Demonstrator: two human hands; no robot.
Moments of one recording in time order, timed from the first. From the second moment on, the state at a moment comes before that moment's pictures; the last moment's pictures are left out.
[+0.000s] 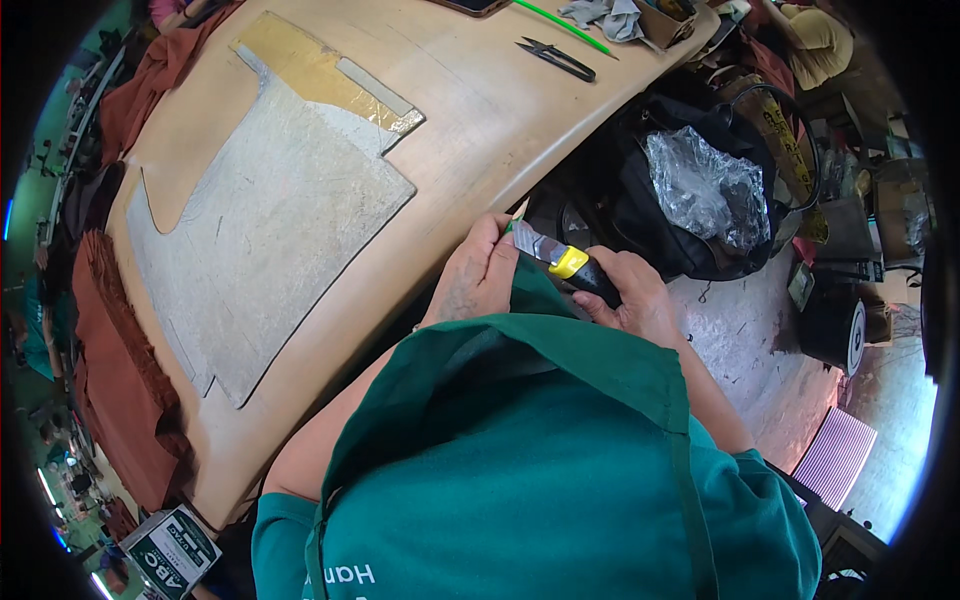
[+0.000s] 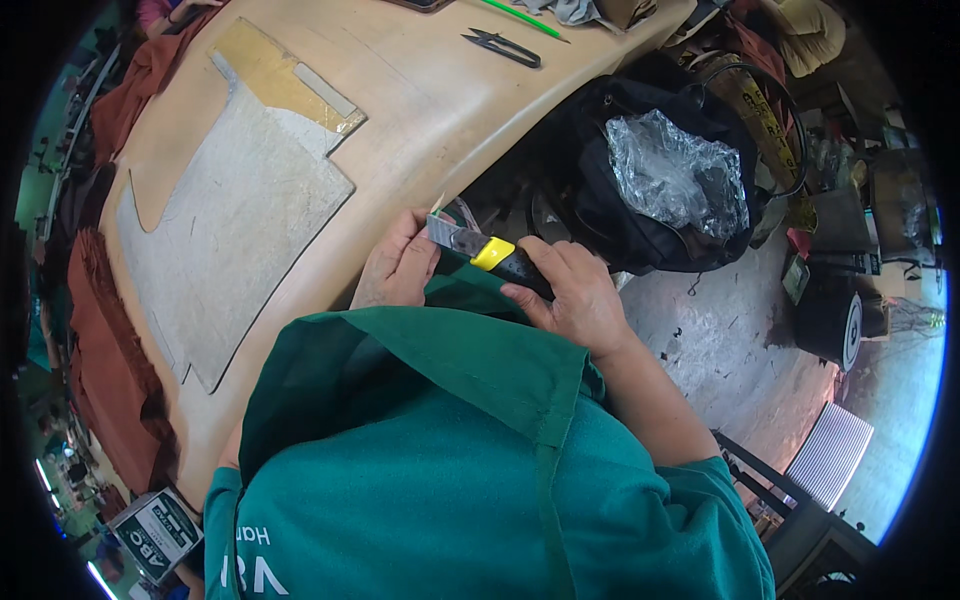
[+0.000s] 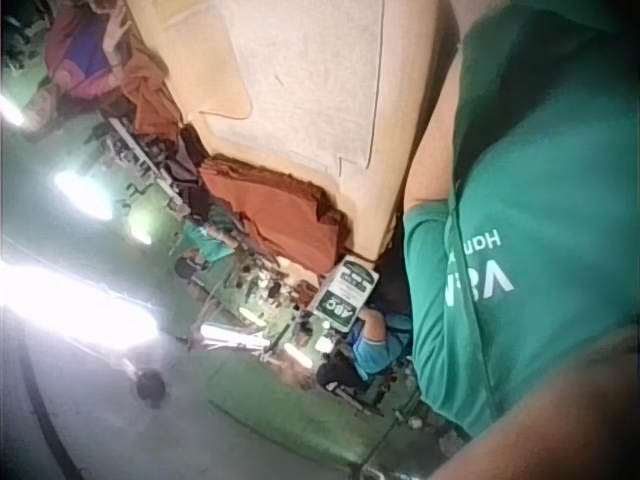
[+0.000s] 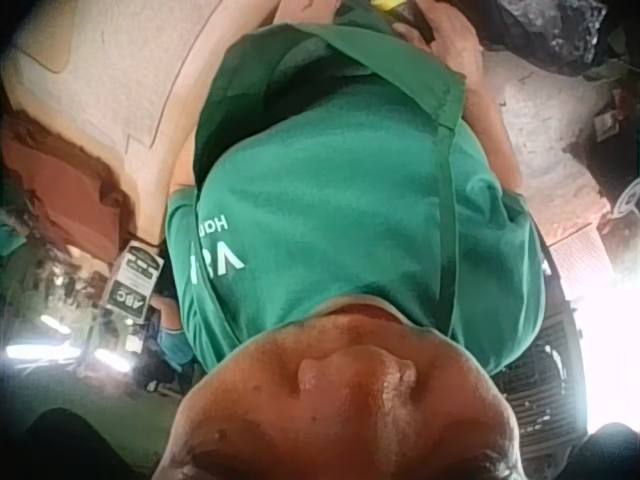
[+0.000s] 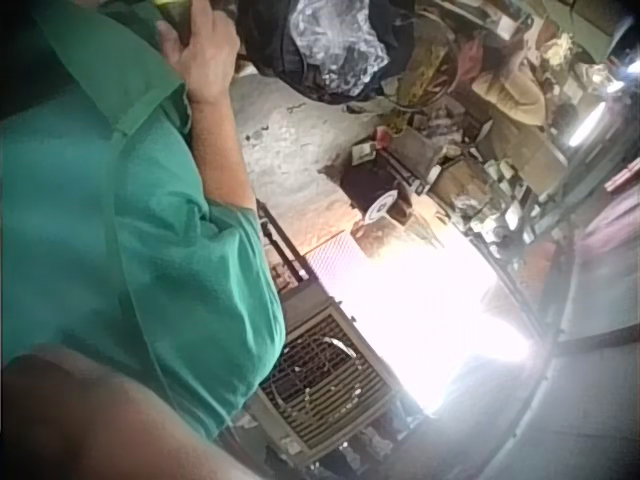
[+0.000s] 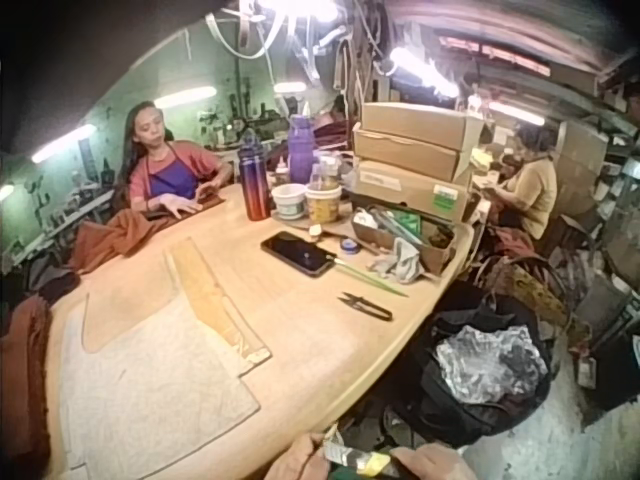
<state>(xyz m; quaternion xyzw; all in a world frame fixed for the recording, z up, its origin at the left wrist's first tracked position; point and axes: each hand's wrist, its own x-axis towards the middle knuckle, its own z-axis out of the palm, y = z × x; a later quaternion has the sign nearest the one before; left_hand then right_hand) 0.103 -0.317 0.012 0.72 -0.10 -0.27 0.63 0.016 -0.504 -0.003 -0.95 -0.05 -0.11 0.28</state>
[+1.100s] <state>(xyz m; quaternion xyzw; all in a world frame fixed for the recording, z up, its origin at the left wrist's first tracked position) 0.099 -0.319 0.023 0.84 -0.11 -0.20 0.50 0.016 -0.502 -0.005 -0.94 -0.01 -0.19 0.27</state>
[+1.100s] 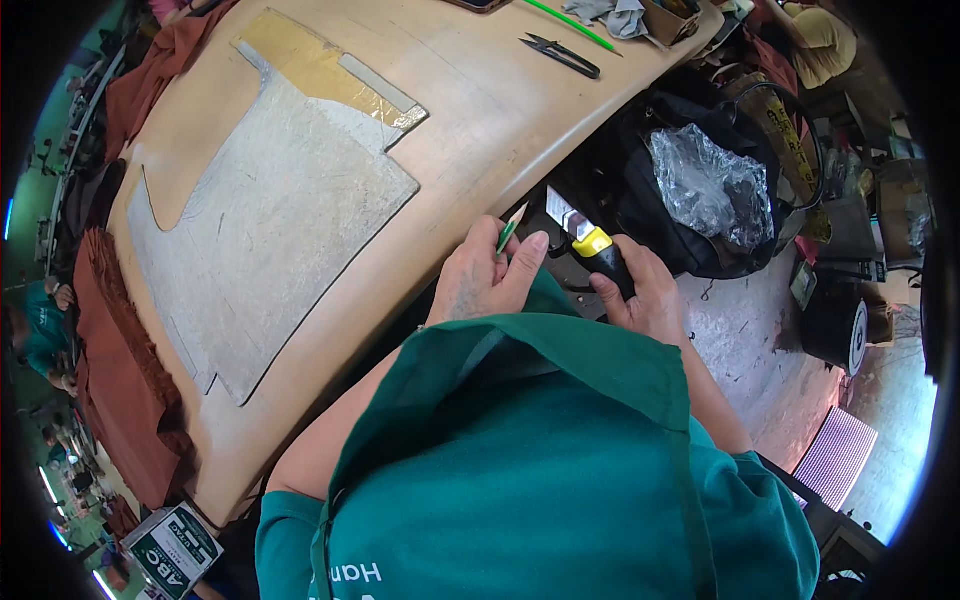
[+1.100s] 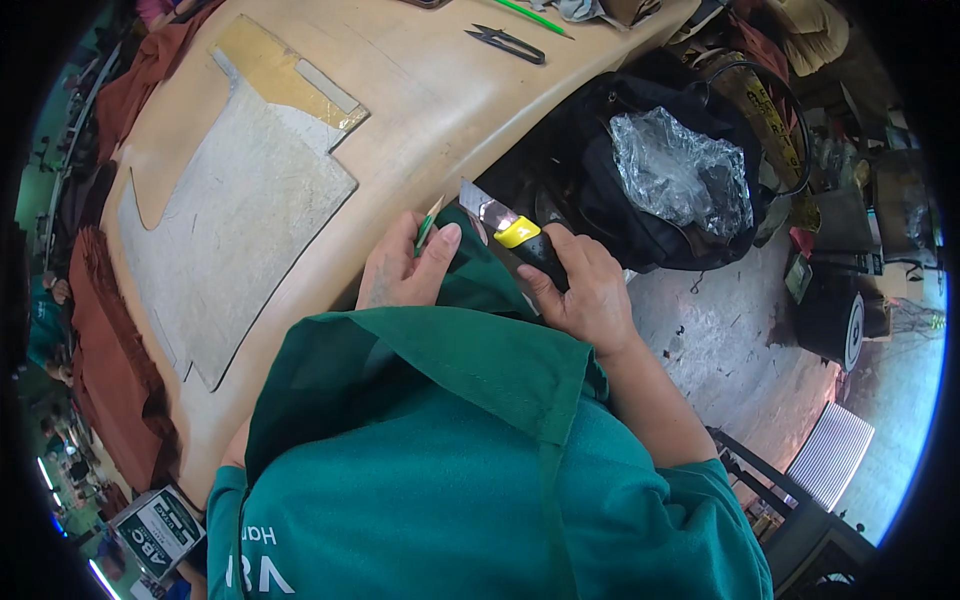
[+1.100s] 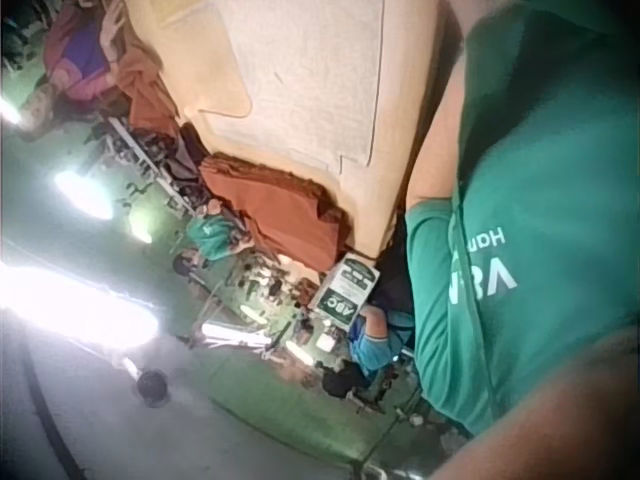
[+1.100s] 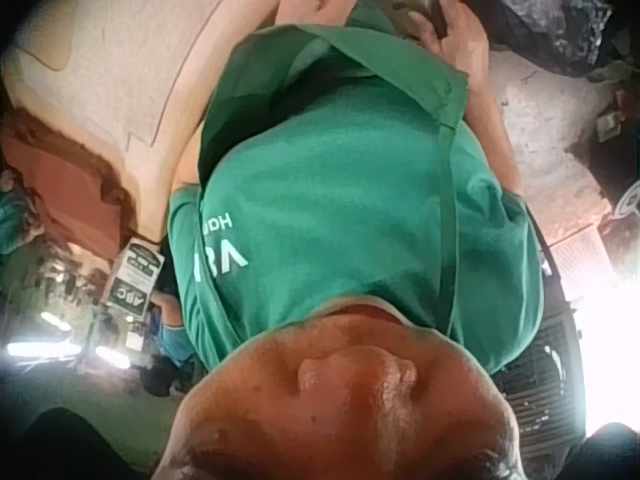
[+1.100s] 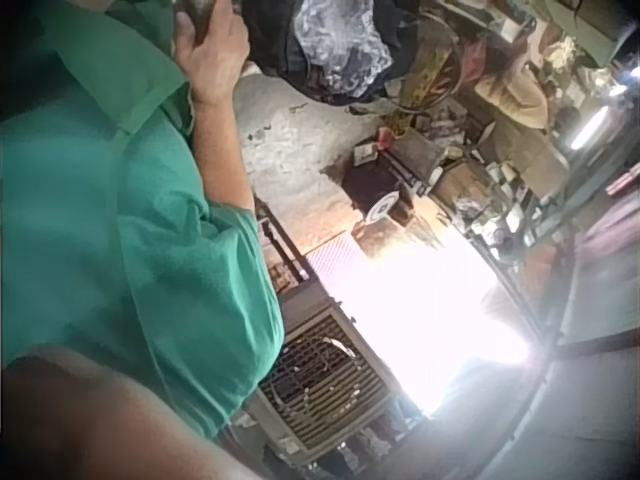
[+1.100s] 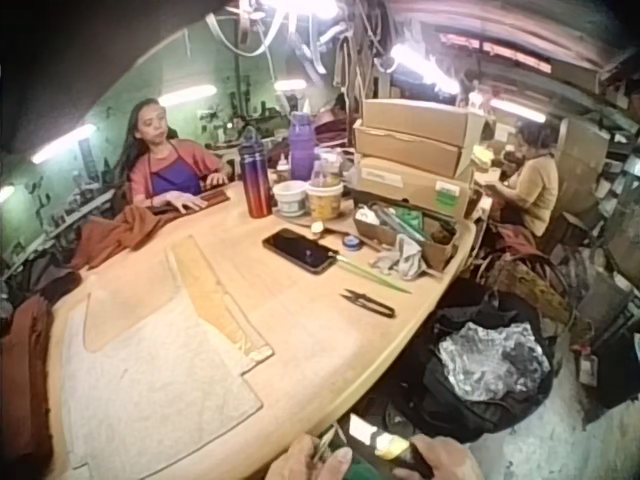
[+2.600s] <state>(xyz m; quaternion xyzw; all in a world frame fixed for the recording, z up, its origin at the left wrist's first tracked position) 0.101 -0.319 0.013 0.80 -0.14 -0.18 0.56 0.016 -0.500 -0.009 -0.95 -0.04 -0.11 0.29</state>
